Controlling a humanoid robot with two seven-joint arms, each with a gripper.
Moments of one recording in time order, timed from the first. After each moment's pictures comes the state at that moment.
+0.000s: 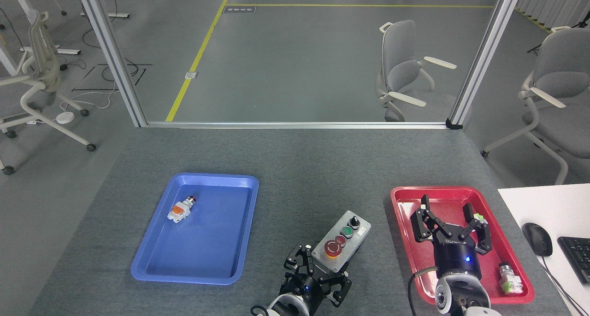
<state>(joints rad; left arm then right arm) -0.43 -0.14 -0.83 -0.86 -1.40 0.19 0.08 -0.16 -0.04 -0.08 -1.35 1.31 0.03 -0.17</state>
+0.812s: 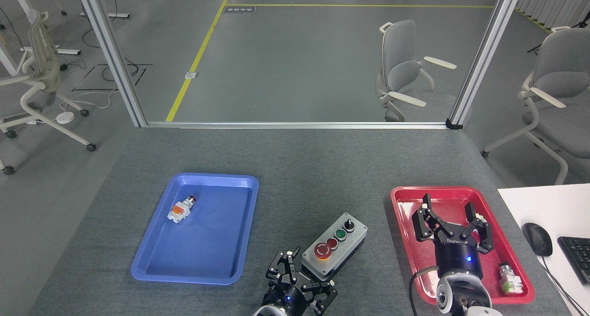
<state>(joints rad) -0.32 -0.02 -0.82 -1.05 -1.40 0.21 0.09 -0.16 -0.05 -0.08 -1.35 1.31 0.03 -0.17</state>
